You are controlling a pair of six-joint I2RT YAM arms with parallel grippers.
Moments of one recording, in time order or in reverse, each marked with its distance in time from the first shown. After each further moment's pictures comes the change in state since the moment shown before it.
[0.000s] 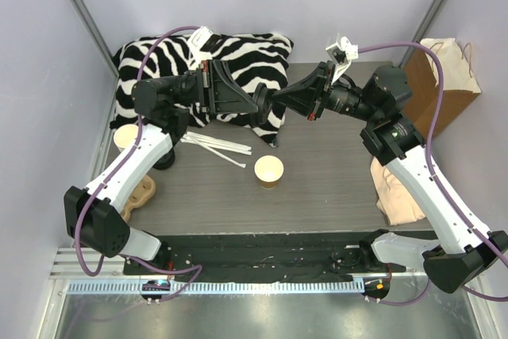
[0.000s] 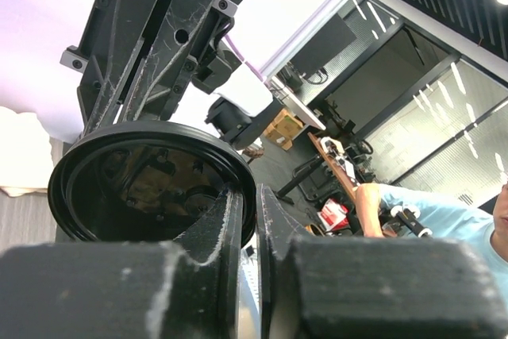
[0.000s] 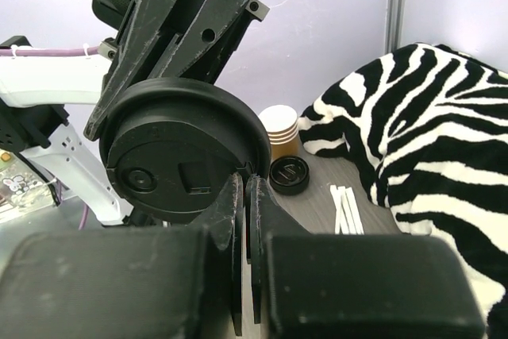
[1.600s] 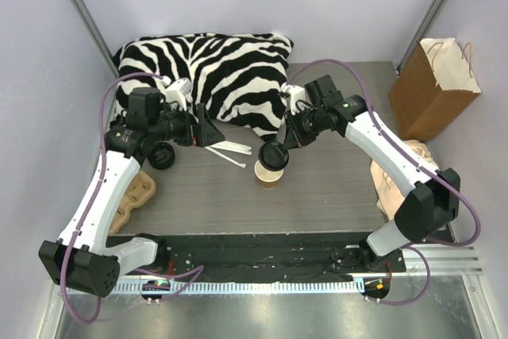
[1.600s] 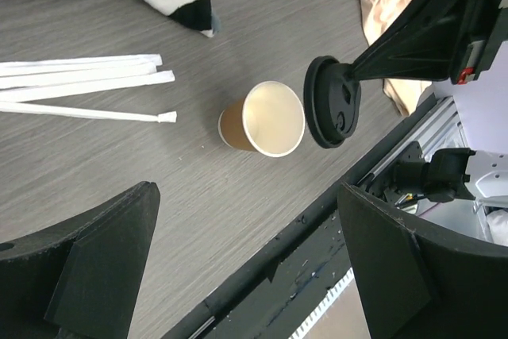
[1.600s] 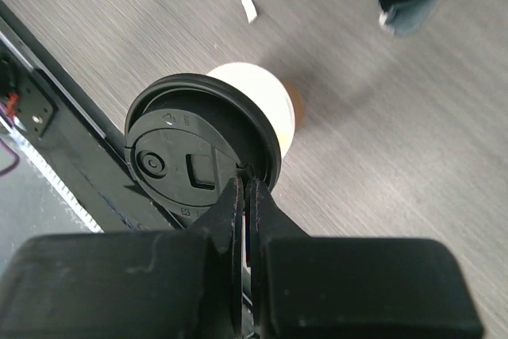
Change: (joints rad) left arm 0.214 -0.290 -0.114 -1.707 -0.615 1.367; right arm 0.007 0.336 0.065 -0.843 0.319 -0.322
